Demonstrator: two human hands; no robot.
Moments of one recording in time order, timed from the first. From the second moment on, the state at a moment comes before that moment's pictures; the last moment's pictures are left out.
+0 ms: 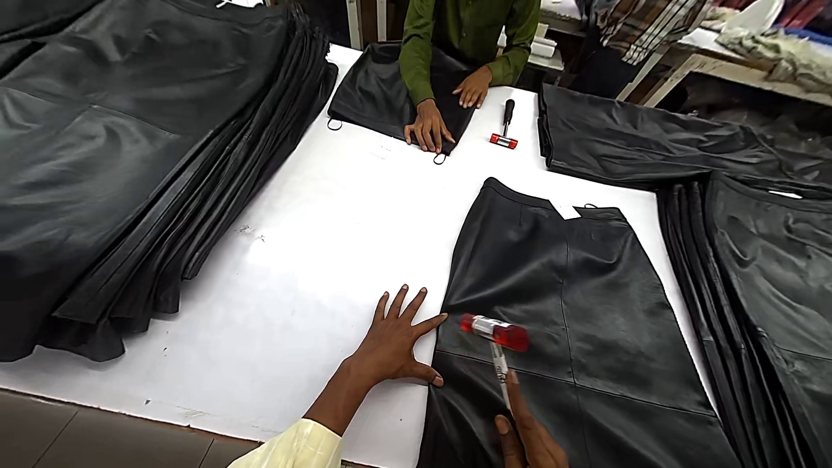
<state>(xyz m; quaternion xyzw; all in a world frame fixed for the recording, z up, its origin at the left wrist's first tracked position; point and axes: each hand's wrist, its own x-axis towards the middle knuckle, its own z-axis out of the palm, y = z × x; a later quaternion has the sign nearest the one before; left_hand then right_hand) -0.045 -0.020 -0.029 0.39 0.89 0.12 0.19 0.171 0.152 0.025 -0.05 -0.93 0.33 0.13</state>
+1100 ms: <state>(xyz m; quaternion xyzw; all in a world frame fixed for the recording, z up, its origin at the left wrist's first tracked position) -0.047 -0.018 -0.021 0.39 0.89 0.09 0.24 0.182 0.151 0.020 -0.03 -0.96 0.26 0.06</state>
